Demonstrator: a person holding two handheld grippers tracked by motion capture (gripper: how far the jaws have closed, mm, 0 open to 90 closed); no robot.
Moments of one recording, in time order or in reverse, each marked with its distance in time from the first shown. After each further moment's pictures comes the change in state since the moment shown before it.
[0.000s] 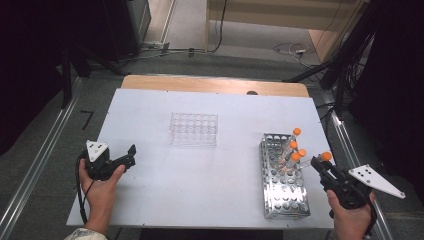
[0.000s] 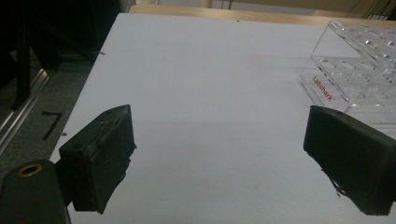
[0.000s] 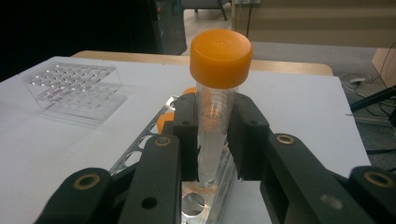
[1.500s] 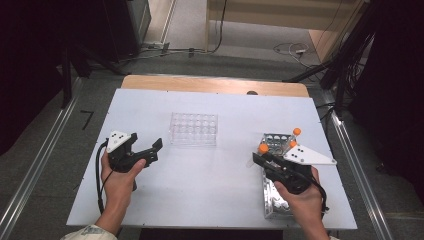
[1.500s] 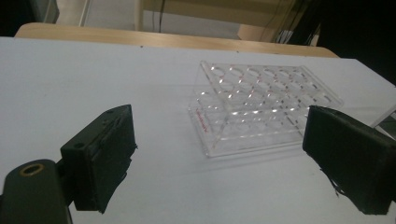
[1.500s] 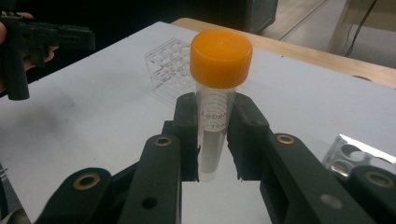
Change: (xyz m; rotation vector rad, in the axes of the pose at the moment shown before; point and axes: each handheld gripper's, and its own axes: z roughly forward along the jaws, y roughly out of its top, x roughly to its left) left arm -0.060 0.035 -0.003 -0.023 -0.269 -0.007; right arm 0.111 0.040 0.063 0.165 0.322 -0.157
